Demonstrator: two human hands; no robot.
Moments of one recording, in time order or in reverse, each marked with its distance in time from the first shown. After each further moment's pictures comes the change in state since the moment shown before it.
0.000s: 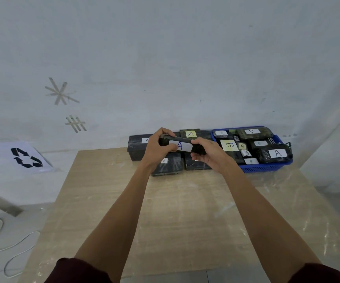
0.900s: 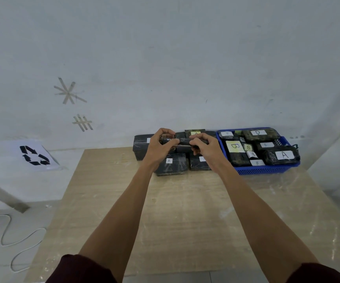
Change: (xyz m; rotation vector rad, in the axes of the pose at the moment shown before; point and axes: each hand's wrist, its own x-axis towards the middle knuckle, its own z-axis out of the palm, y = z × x) left_hand 0.002 -0.005 -0.011 -0.051 0.065 -0.057; right_hand 0.007 0.010 0.024 -0.198 0.093 -0.314
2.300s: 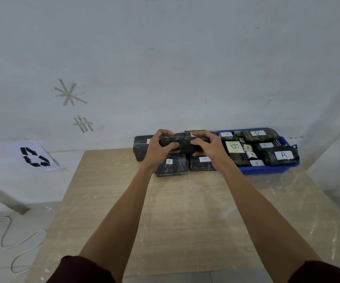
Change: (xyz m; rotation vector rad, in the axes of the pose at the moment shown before) left_hand -0.005 0.001 -0.002 -0.075 -0.021 -0.003; right_hand -0.006 -0.015 -0.002 0.047 0.005 0.027
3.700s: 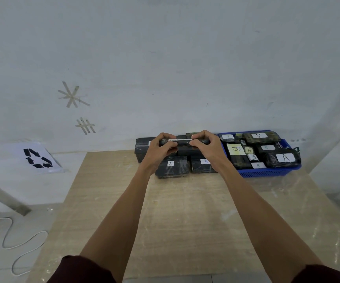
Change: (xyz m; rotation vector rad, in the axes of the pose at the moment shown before) left_hand 0.005 -0.002 -0.006 -0.054 -0.027 -0.104; right_hand 0.006 0.005 0.000 -0.202 0.041 -0.179
